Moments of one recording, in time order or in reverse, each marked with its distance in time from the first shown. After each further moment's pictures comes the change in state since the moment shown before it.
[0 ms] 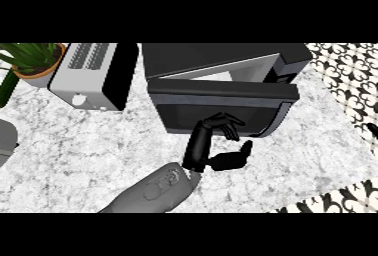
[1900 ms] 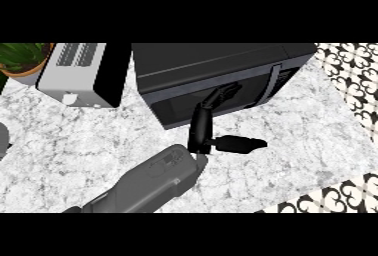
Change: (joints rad) left arm -0.148 -0.003 0.006 0.060 0.326 0.092 -0.145; right arm -0.237 -0.118 -0.118 0.077 0.024 -0.030 -0.010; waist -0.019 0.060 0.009
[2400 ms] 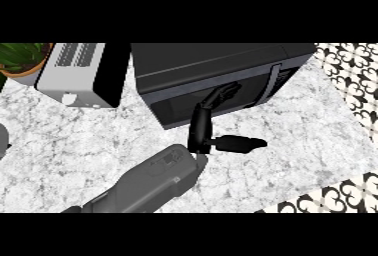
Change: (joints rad) left arm -0.005 0.000 -0.007 0.011 0.047 -0.006 -0.047; right arm -0.038 0.002 0.018 0.086 -0.133 0.068 0.063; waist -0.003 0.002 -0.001
